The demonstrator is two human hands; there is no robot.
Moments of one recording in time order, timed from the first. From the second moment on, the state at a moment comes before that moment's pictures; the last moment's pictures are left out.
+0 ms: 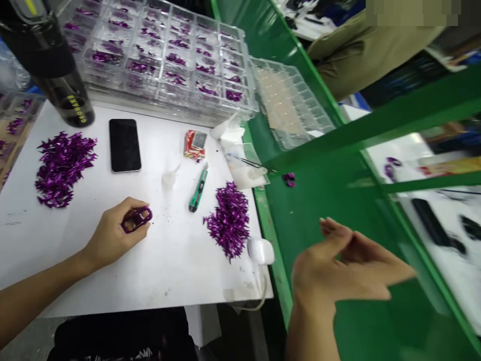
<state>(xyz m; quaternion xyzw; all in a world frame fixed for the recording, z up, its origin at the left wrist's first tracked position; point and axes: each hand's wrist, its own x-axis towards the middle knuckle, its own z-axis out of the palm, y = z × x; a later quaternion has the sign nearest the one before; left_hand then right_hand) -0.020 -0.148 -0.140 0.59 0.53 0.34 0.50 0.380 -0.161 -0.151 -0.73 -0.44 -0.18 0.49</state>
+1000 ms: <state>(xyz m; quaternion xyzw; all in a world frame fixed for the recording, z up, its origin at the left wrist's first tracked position) -0.016 -0.159 -0.139 0.58 0.59 0.31 0.47 0.433 -0.236 -0.132 -0.87 -0.35 -0.05 0.35</state>
